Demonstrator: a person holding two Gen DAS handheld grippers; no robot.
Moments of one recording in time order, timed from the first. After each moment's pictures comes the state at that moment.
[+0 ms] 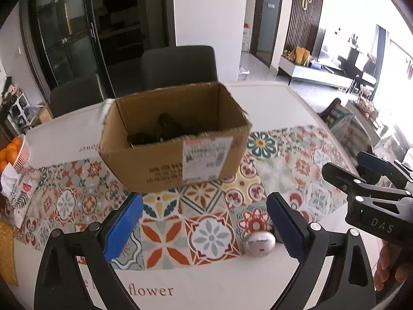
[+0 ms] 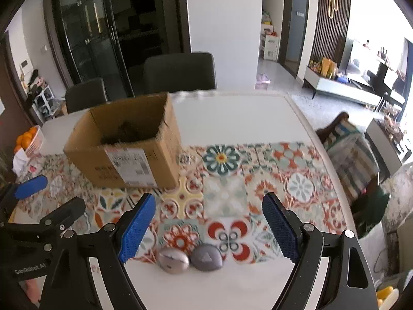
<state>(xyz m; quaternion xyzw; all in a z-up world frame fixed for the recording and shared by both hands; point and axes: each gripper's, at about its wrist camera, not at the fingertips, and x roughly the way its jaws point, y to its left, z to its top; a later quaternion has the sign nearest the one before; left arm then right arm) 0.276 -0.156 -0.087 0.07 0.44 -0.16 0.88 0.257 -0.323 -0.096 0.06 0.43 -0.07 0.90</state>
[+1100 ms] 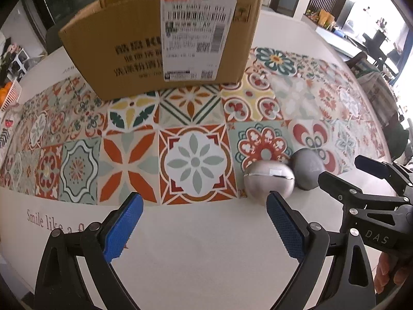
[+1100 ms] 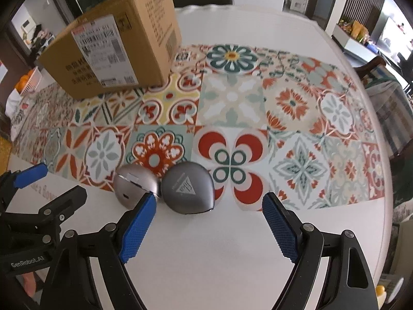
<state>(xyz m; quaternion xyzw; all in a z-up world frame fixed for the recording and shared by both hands) 0.250 -0.175 -0.216 0.06 0.57 -0.11 0.81 0.244 -0.334 -0.232 0.05 0.58 0.00 0.81</state>
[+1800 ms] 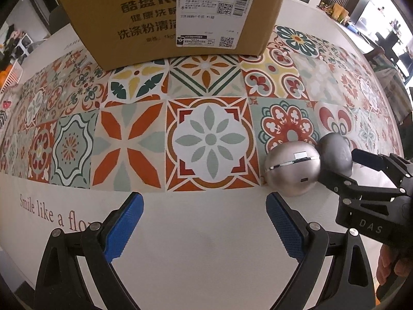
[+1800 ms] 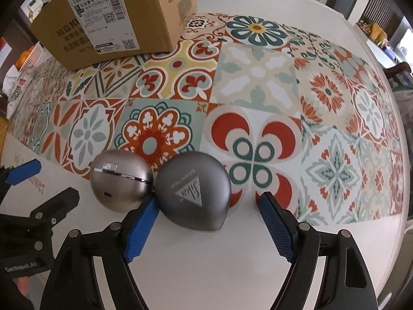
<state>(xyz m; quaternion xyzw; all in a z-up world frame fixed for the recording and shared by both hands) 0.254 -0.164 -0.251 0.06 0.61 -0.08 0.79 0.265 -0.319 -0.276 0.02 0.61 0.04 0.79</state>
